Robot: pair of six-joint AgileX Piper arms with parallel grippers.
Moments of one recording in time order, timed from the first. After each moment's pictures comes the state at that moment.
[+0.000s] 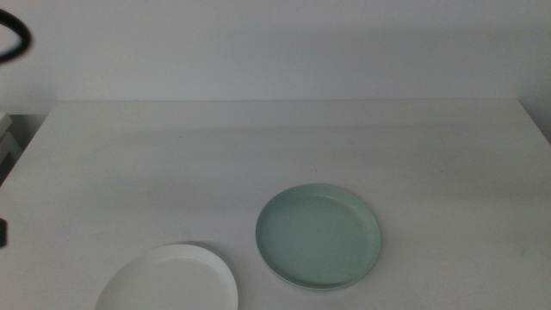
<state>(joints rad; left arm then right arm) 0.19 0.77 -0.97 -0.22 1.25 0.14 0.39 0.54 -0.94 0.30 0.80 -0.27</state>
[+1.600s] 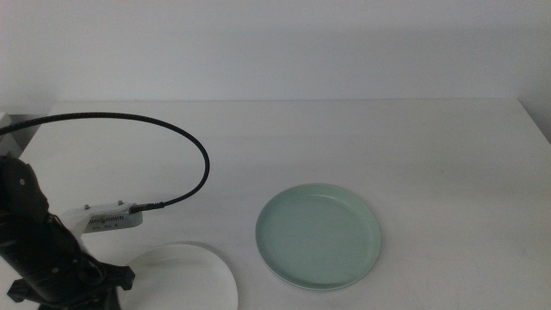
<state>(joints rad) -0.01 1.60 -0.73 -0.29 0.84 0.23 0.39 0.54 -0.94 0.30 0.80 -0.27</state>
